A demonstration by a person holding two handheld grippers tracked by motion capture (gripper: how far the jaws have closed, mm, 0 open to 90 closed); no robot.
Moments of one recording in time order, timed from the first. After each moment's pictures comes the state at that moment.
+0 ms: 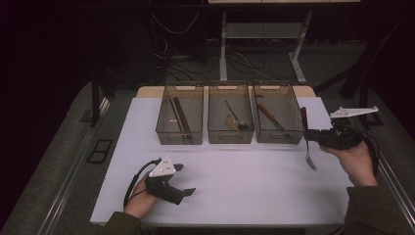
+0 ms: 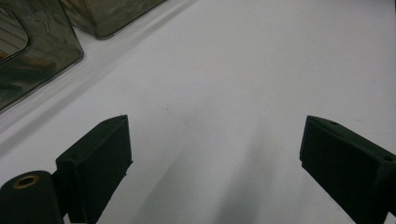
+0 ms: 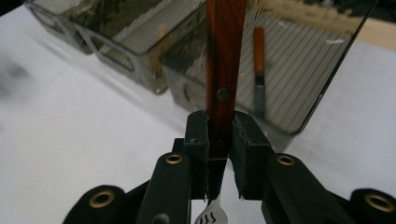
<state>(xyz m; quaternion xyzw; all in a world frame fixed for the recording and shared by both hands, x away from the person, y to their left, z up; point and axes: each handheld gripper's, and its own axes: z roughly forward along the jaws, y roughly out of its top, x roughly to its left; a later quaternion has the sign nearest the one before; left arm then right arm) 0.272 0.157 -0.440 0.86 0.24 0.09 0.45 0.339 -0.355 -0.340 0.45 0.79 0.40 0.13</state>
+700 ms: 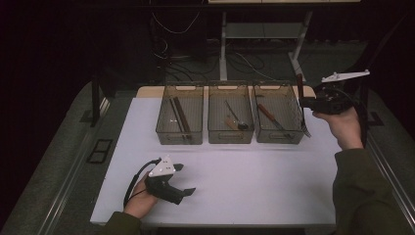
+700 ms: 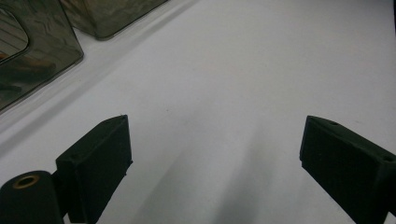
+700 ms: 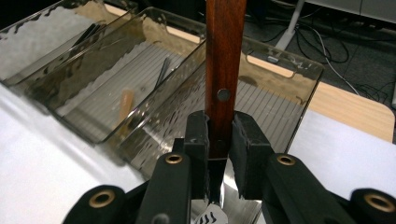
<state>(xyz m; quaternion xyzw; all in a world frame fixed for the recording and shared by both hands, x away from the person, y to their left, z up) 0.272 0.156 -0.440 0.85 0.24 0.09 0.46 0.405 -0.336 -0.292 0.47 0.77 0.39 0.19</state>
